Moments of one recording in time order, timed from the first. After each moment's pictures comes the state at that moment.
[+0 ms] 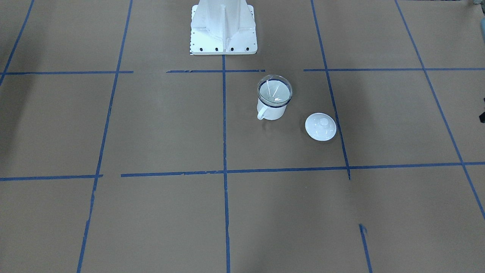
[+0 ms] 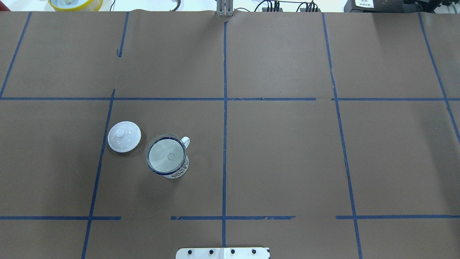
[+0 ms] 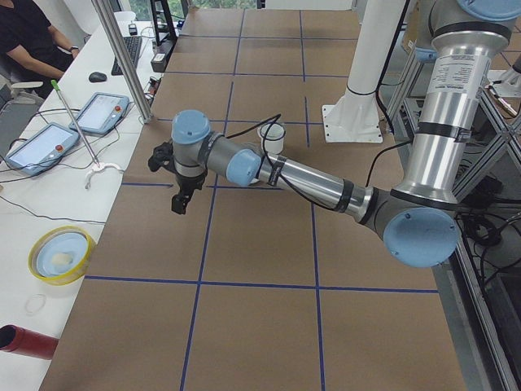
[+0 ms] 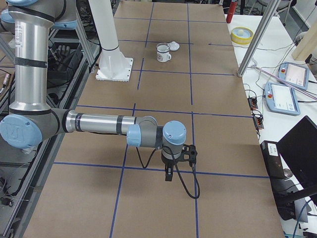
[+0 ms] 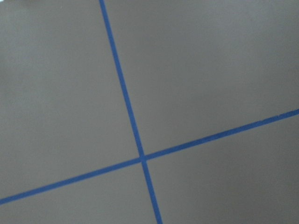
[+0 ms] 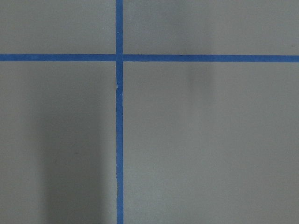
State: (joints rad) left arm -1.39 -1.79 -1.76 -1.70 -2.34 -0.15; right arm 1.57 -1.68 1.66 -1.57 2.29 0.01
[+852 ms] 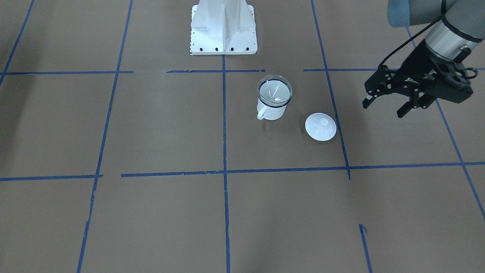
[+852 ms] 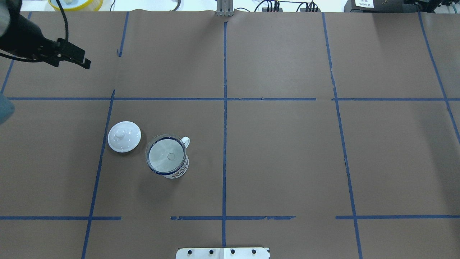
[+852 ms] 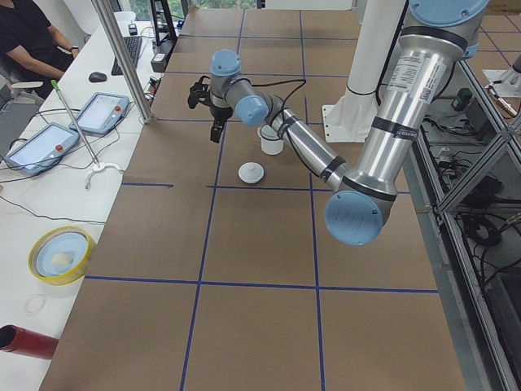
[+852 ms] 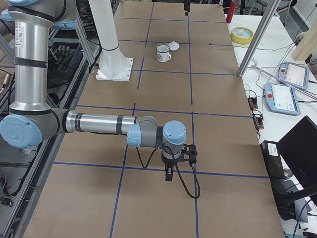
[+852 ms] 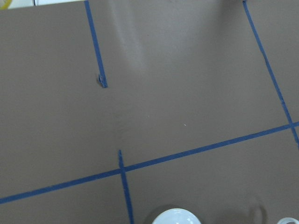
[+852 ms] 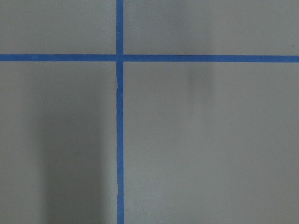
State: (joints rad) left arm -1.04 -1.91 -1.97 -1.68 -2.24 -0.80; right arm 1.57 -1.68 1.66 -1.57 2.29 0.01
